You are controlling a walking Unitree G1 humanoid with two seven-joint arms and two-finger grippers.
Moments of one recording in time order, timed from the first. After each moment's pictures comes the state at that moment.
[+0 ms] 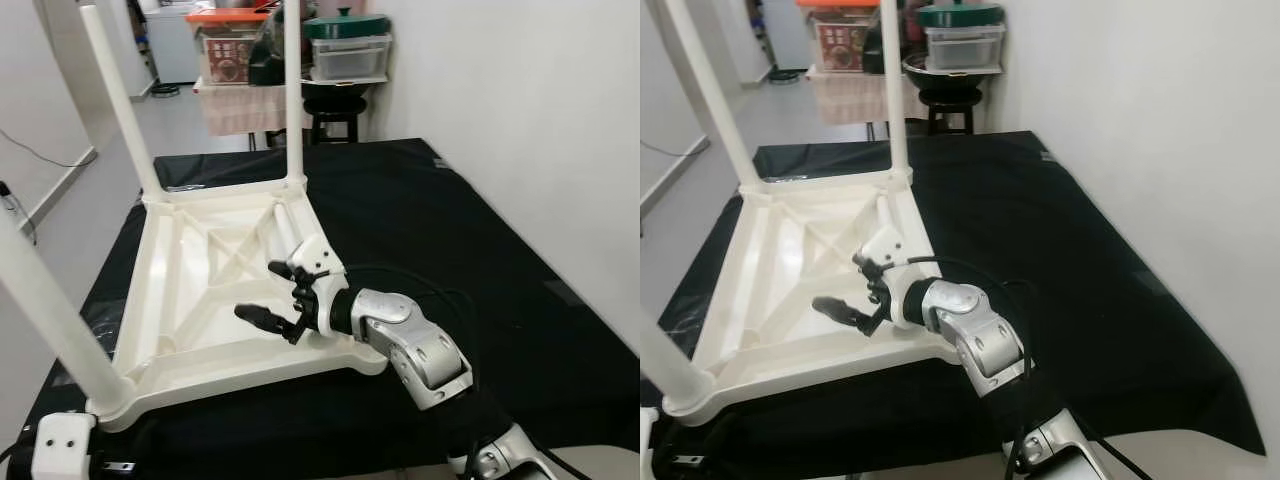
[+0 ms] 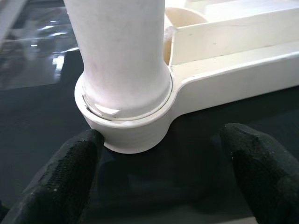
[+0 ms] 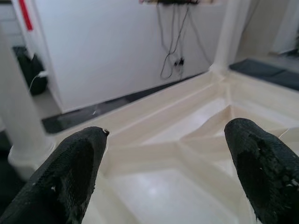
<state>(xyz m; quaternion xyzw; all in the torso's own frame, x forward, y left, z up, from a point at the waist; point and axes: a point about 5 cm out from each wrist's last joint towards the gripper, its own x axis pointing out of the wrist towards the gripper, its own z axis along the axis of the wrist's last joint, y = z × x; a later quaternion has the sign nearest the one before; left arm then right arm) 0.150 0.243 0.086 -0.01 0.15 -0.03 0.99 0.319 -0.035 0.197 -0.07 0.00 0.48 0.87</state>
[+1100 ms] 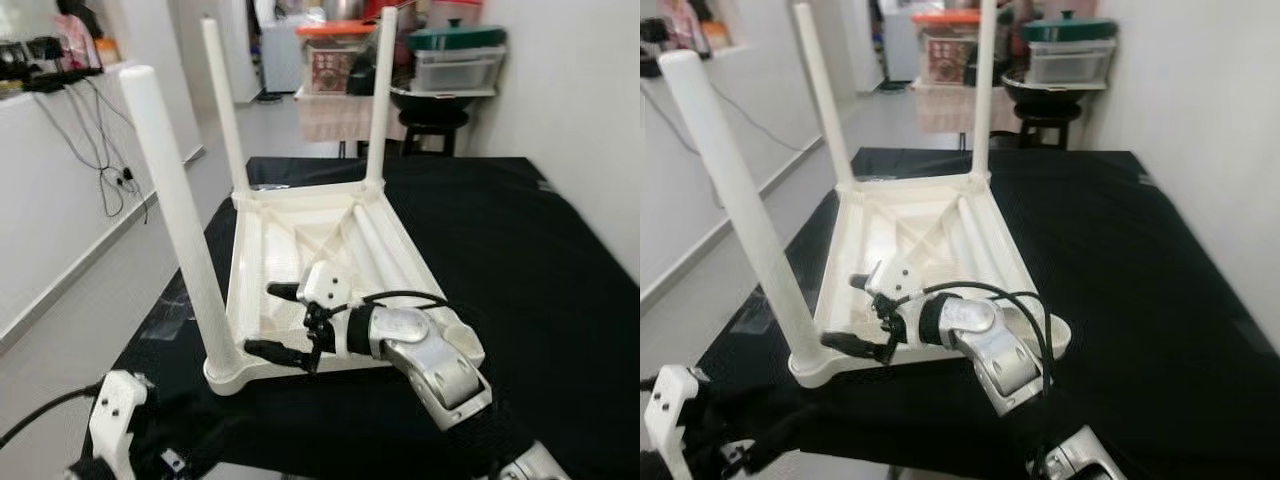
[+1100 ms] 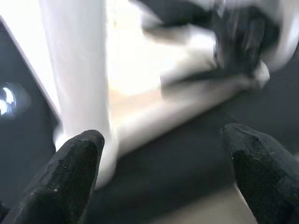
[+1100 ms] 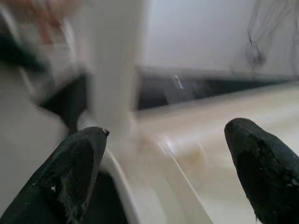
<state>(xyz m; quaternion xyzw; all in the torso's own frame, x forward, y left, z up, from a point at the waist) 0.181 0.185 0.154 -0.05 0.07 -0.29 0.95 0.314 -0.065 0.156 -0.21 0.07 0.52 0.82</state>
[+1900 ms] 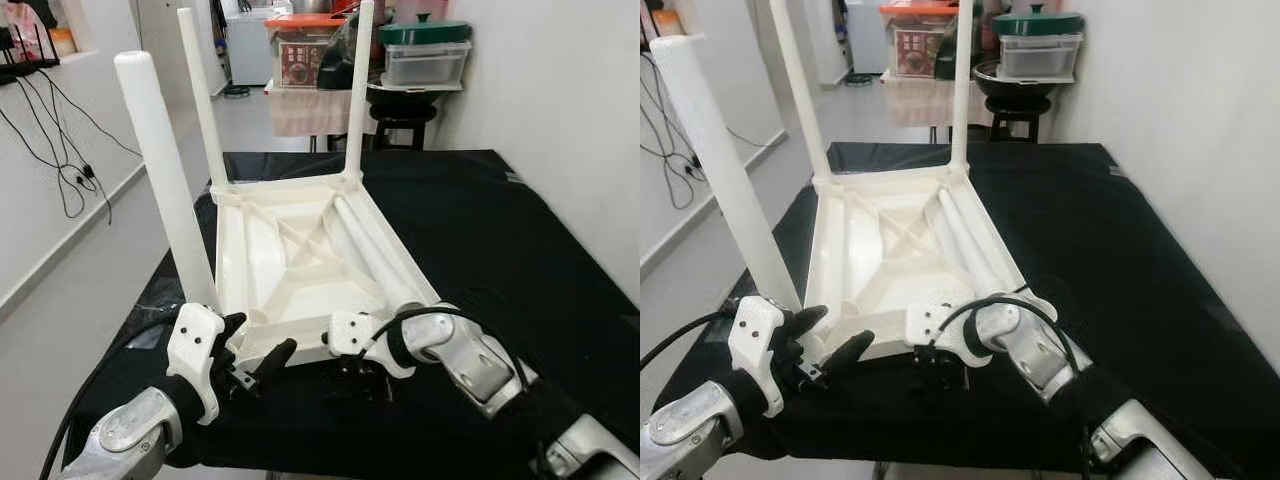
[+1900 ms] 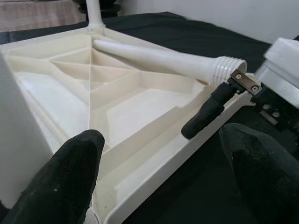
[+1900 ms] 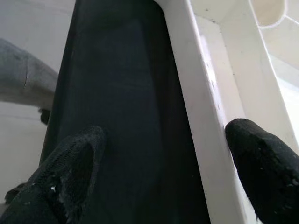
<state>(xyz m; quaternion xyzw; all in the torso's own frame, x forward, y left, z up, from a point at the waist) 0.220 0.147 0.161 0.01 0.03 -0.28 0.96 0.310 -0.093 0.142 -0.39 0.19 0.60 0.67</state>
